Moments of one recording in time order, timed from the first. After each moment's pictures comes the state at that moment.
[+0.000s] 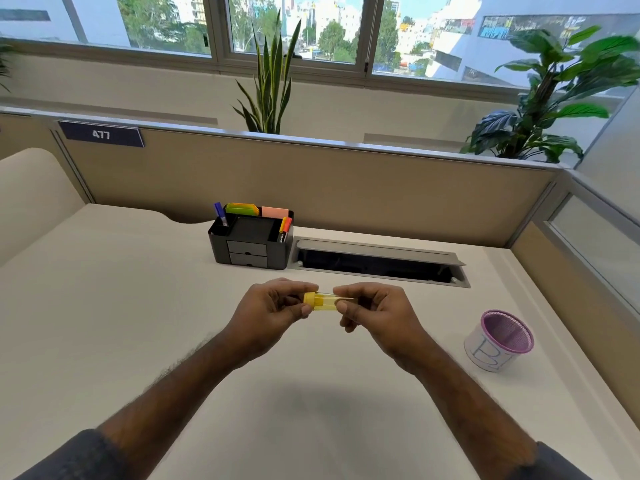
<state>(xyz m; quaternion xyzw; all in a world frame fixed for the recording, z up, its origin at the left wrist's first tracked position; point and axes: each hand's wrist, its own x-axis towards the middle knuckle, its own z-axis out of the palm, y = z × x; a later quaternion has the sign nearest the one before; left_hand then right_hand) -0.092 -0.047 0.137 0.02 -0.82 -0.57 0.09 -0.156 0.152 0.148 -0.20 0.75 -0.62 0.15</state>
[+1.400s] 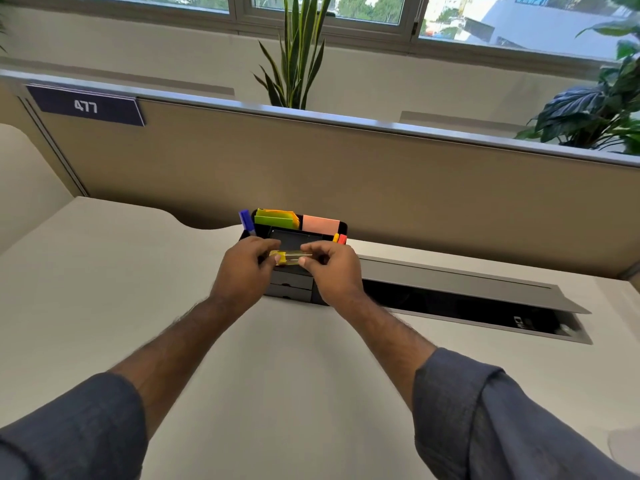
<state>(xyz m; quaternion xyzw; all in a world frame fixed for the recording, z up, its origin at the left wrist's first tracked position) -0.278 -0.256 0.054 0.13 -0.90 -0.34 0.23 -0.344 -0.112 0.053 -0.17 0.82 -0.55 0.03</state>
